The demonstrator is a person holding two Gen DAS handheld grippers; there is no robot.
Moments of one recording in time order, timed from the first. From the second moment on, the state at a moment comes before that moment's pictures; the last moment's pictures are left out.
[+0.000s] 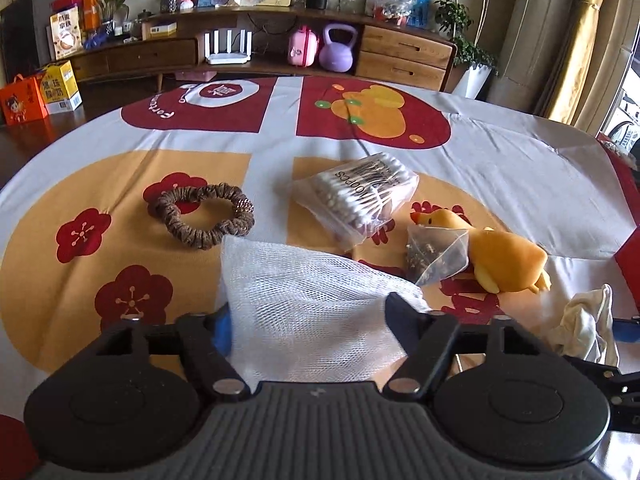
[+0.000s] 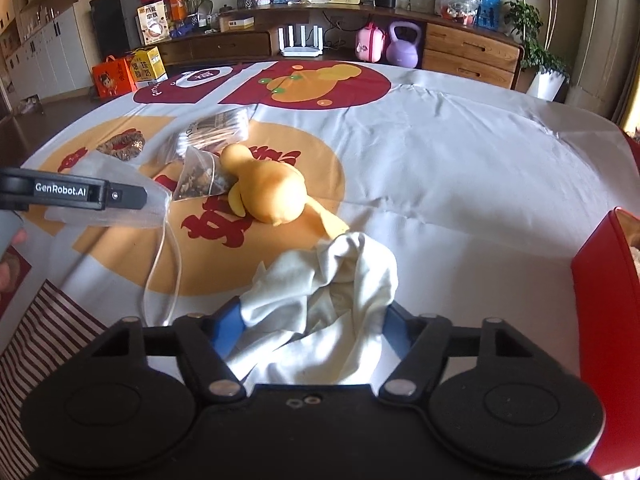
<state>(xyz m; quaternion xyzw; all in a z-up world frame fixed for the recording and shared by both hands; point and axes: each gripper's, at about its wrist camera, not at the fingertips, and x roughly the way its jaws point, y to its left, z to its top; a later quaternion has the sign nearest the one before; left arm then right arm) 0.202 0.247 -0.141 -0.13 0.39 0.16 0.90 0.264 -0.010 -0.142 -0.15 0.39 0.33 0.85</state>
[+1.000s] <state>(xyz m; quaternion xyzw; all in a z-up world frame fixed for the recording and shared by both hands) 0.162 0.172 -0.068 -0.12 0.32 0.11 0.93 0.229 -0.070 -0.091 -0.08 0.35 0.33 0.87</state>
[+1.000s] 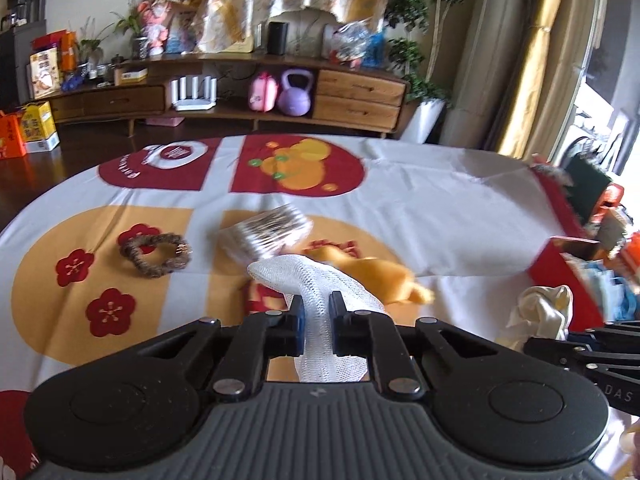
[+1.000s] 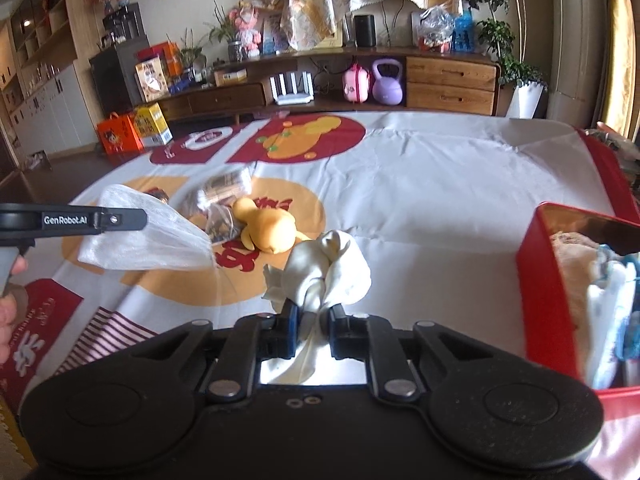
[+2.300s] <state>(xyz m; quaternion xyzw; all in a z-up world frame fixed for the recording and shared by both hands) 0.235 -0.068 0.040 -0.09 0.25 -0.08 0.96 0.250 -0.273 -0.007 -0.03 0.28 0.24 0.93</state>
